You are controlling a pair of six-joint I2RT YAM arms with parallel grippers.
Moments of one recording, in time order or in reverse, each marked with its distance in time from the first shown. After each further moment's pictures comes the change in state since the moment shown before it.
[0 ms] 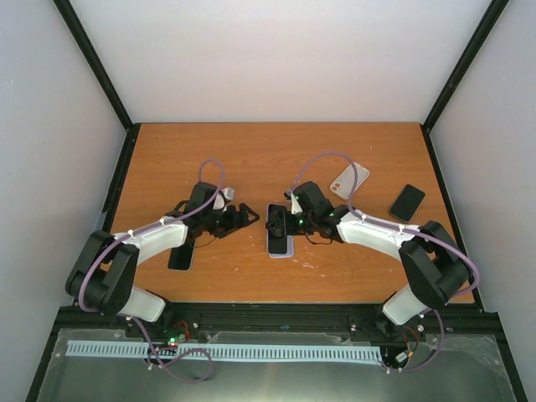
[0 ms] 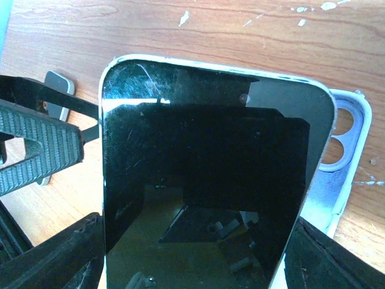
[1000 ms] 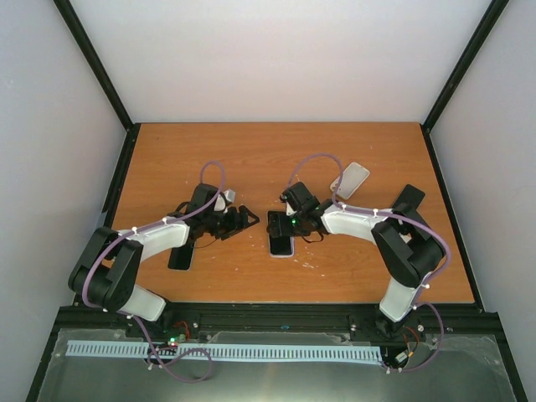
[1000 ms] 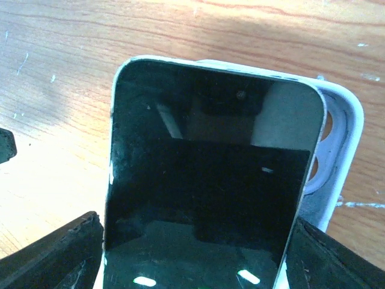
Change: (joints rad) left arm 0.002 0.031 -0.023 0.034 0.031 -0.020; right arm 0.003 0.215 0.108 -0.080 0.075 -0.043
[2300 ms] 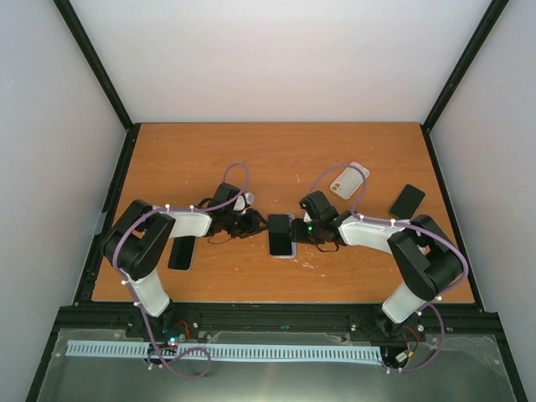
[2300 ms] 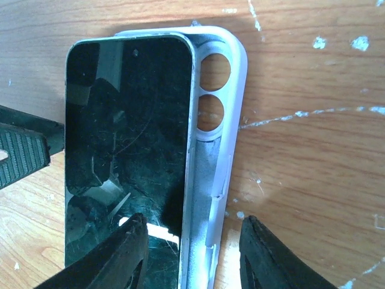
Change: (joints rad) left arm -0.096 0.273 0.125 0.082 0.016 0.003; right arm -0.075 -0.142 -0.209 0.089 0.004 0.113
